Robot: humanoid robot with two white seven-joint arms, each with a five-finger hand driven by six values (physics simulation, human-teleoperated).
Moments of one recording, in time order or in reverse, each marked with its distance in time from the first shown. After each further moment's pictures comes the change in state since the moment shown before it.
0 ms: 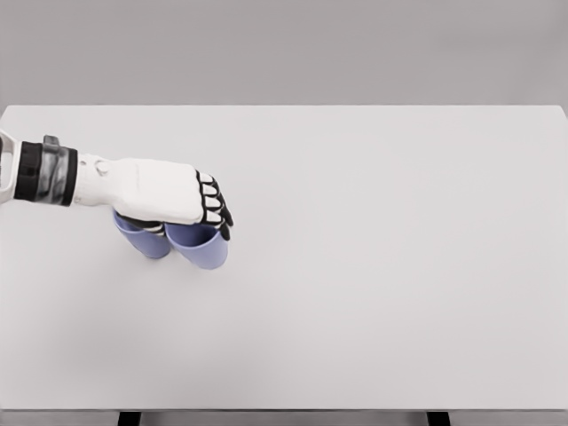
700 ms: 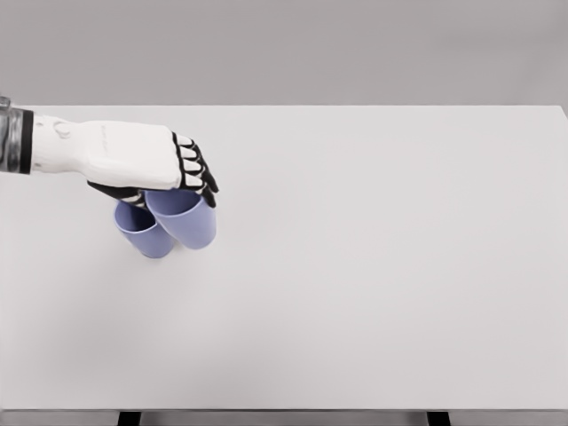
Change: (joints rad) left arm -0.103 0.072 -0.001 0.000 0.110 0.000 0.000; right arm 0.000 0.000 0.000 0.000 0.000 0.000 0.000
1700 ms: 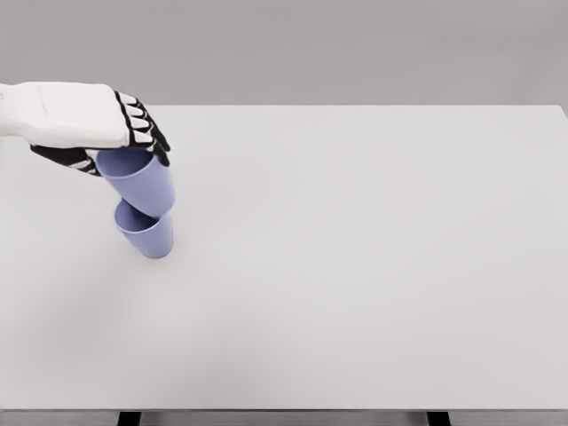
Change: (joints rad) left arm -0.066 0.095 0.001 0.074 0.033 0.000 0.000; right arm 0.000 0.000 0.000 0.000 0.000 0.000 0.000
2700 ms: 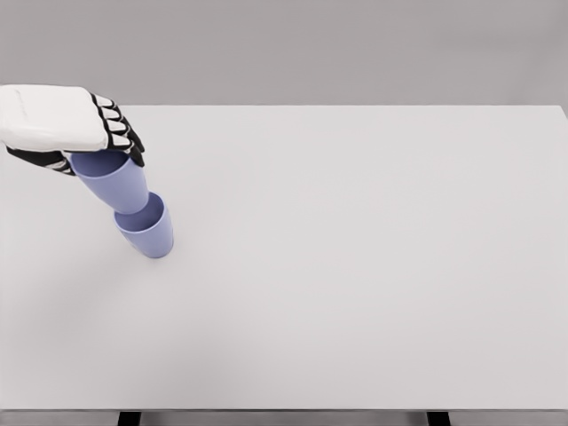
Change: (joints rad) left arm 0.003 0.049 -0.004 -0.010 -0.079 0.000 0.000; right arm 0.000 0.000 0.000 0.000 0.000 0.000 0.000
